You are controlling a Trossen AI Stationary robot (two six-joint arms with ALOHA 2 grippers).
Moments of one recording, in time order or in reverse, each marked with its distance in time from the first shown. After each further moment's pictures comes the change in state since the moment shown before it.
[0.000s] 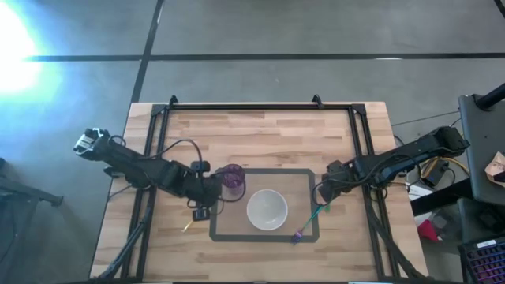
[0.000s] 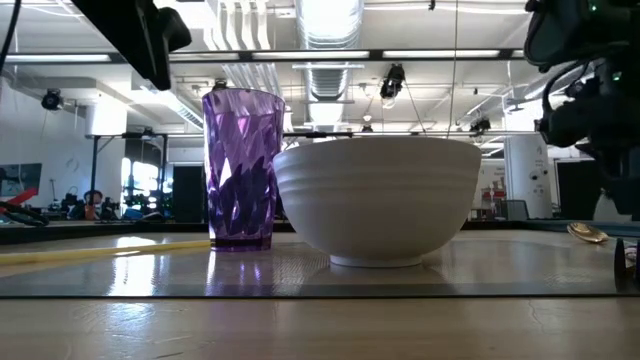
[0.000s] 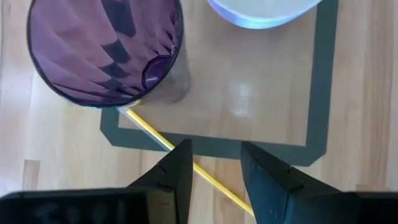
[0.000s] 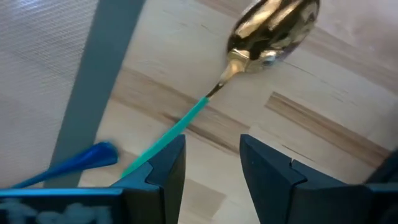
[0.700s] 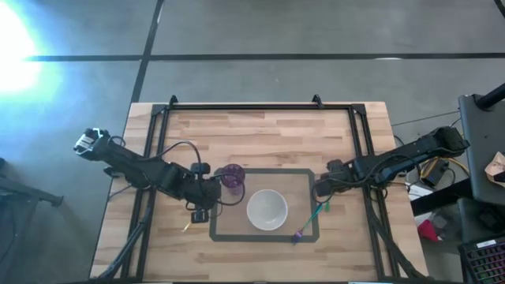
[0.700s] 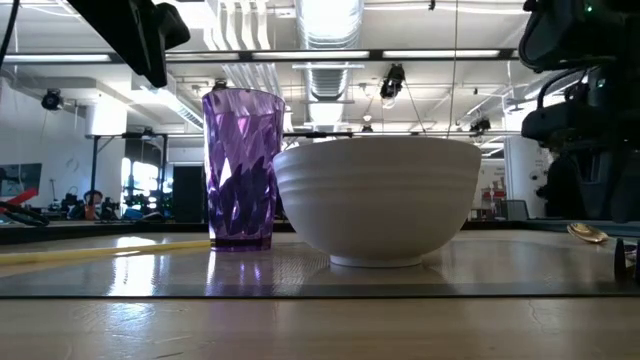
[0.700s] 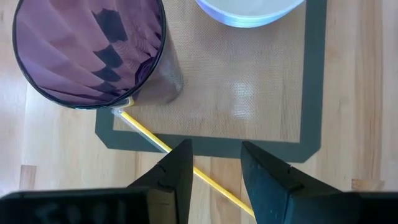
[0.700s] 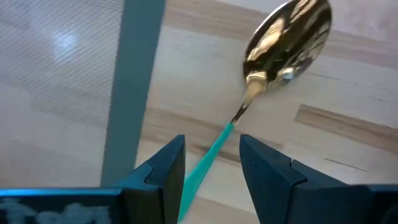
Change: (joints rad) left arm -0.020 0.000 0.000 0.005 0.000 0.009; right arm -0.007 0.002 -0.031 0.116 0.062 0.203
